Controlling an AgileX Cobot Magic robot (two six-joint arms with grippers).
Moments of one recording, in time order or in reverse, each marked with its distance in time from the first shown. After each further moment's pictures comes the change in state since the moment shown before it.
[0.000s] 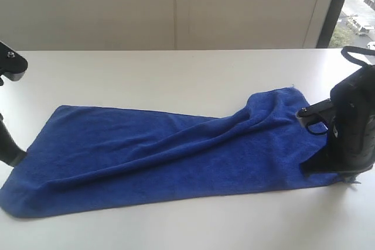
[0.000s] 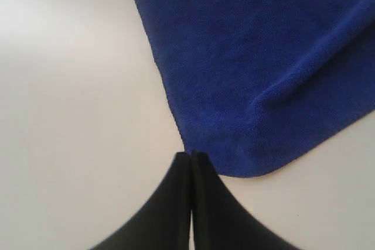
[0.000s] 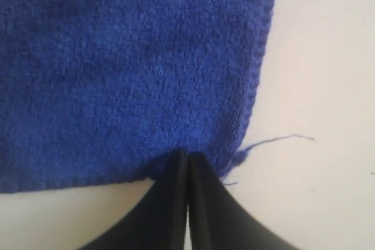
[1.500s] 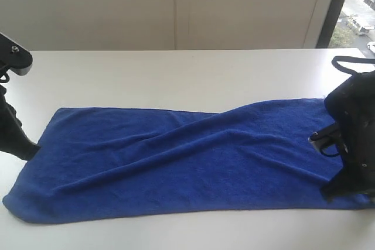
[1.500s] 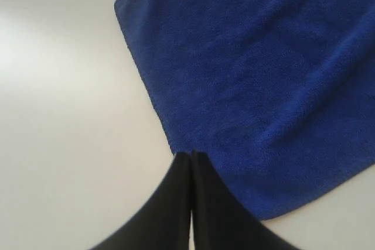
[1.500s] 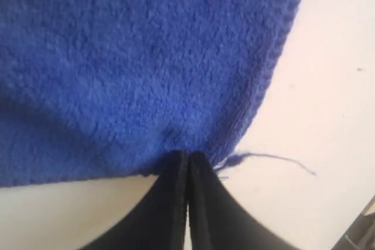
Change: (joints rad) left arm 0.000 -0.015 0.031 -0.027 -0.144 0.002; right arm 0.004 0.048 0.000 -0.061 0.265 0.016
